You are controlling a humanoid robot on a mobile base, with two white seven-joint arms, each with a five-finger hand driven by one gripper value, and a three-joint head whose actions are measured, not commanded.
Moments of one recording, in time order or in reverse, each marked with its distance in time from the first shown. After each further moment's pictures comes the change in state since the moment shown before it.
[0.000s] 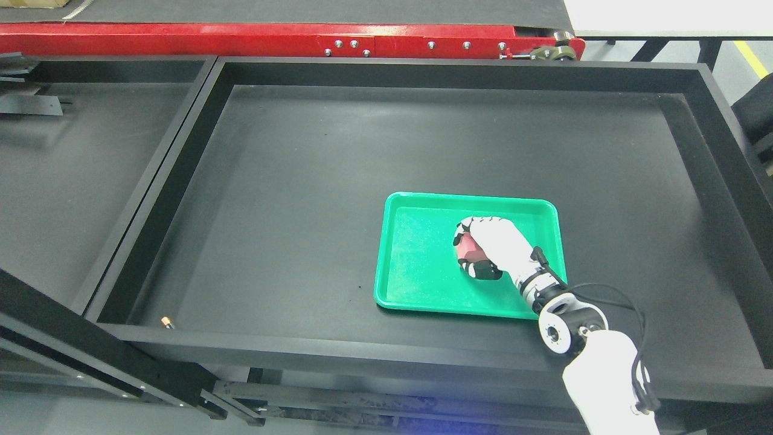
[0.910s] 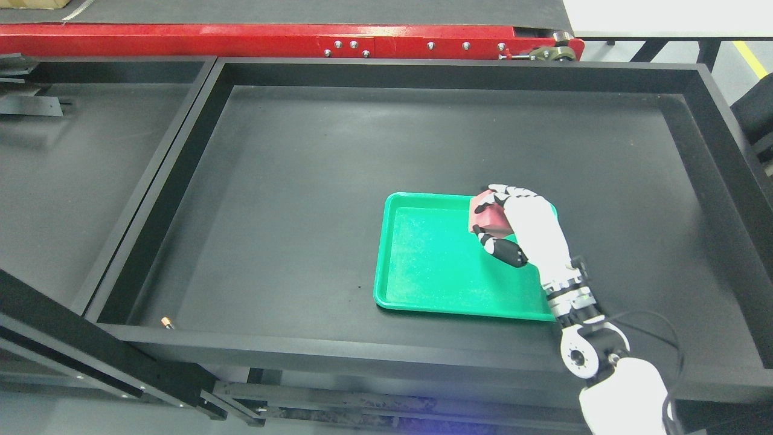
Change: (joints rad) left arm 0.000 0.000 0.000 0.000 0.000 0.000 0.000; right arm 0.148 0.000 -0.099 -0.200 -0.152 -0.122 -0.400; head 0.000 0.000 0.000
